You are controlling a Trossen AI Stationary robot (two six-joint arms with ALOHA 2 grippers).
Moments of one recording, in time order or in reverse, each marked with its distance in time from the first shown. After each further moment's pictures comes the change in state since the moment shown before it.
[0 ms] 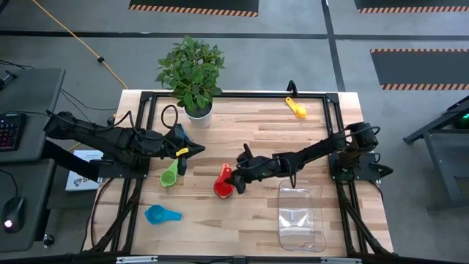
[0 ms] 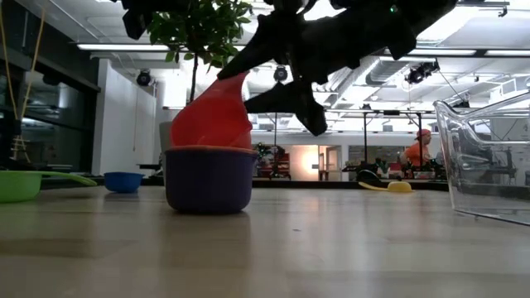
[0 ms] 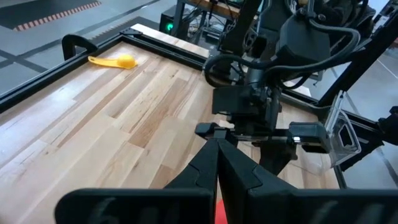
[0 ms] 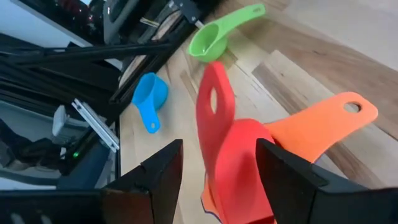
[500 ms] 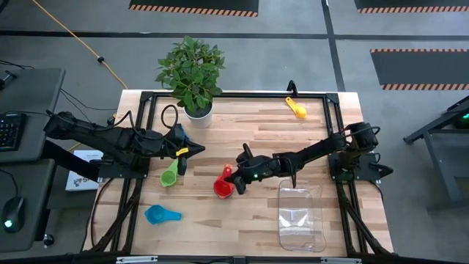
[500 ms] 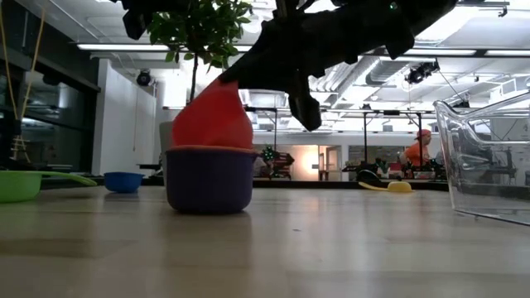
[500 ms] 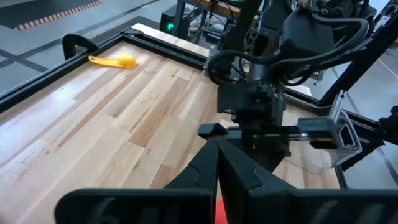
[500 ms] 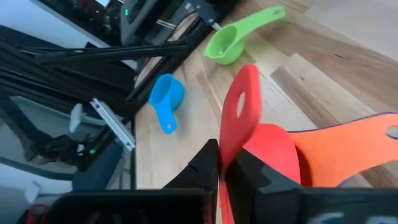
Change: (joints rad) left arm -0.001 0.000 0.000 -0.001 0.000 0.000; right arm -0.006 -0.001 0.000 0.047 -0.039 -0.007
